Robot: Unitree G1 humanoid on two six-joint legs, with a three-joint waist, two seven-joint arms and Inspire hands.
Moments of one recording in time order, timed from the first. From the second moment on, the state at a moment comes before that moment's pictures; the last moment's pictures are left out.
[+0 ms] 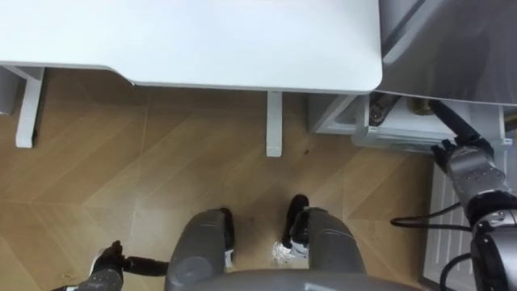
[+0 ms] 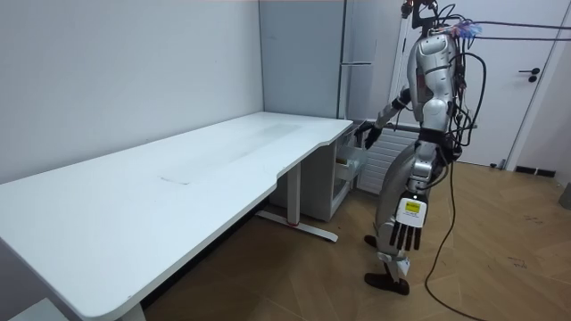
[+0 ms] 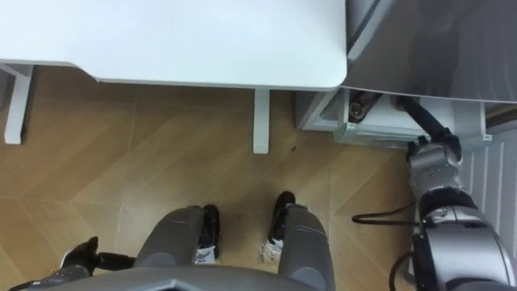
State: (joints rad) left arm 0.09 0.33 -0.23 1.14 -0.27 0.06 0.15; right arm -0.30 -0.45 0.00 1.04 1.29 -0.08 -0.35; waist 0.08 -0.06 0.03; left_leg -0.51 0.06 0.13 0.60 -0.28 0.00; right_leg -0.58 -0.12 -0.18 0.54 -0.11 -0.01
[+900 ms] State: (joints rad) left arm 0.06 0.31 -0.28 1.15 -0.28 0.07 0.19; right arm -0.34 -0.47 -0.02 1.04 1.48 -0.10 -0.50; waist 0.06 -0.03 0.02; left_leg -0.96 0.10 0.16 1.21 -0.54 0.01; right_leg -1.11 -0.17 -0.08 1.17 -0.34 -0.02
